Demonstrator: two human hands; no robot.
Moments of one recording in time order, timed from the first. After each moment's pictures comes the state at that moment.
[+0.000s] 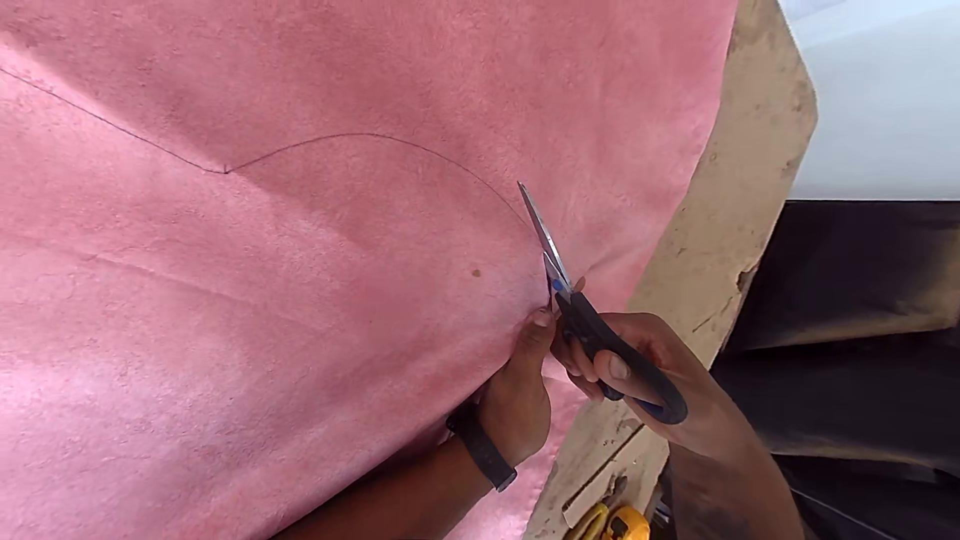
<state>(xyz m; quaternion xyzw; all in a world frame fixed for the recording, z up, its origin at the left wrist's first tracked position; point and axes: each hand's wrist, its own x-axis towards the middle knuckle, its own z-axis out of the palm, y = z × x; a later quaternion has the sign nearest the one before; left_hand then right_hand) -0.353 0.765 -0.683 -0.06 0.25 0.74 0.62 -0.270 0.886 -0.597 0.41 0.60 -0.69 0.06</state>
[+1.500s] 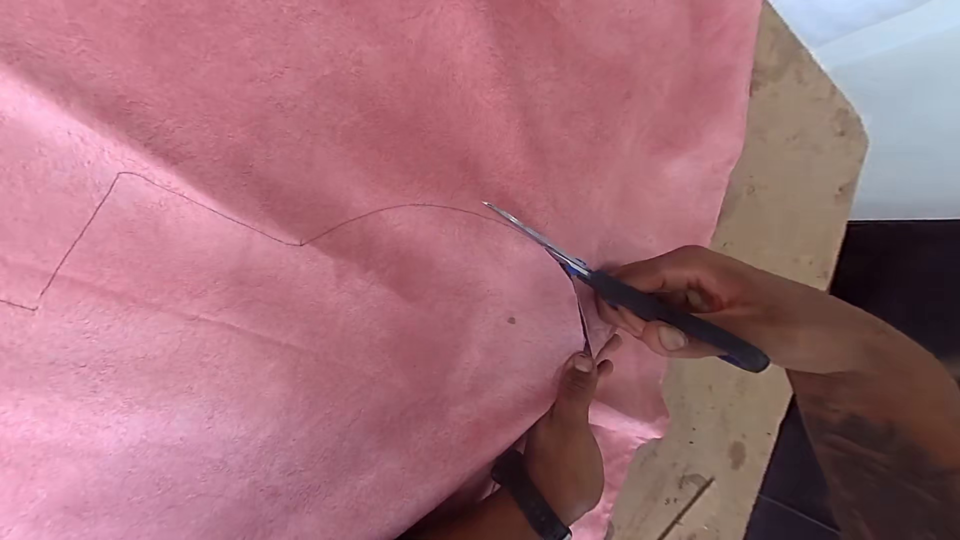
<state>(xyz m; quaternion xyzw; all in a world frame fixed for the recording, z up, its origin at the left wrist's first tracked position) -0.350 0.770 -0.679 -0.15 0.25 0.74 0.61 -0.353 0.990 -0.585 0.26 0.69 -0.62 0.27</state>
